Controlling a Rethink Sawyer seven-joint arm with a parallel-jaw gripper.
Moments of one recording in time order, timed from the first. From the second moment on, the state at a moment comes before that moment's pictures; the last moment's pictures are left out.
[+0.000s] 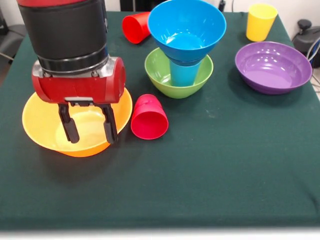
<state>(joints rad) -0.65 -0.35 0.72 0.89 -0.60 1.00 1.76</state>
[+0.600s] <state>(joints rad) -0.65 -0.32 0.69 0.90 -0.60 0.99 1.76</state>
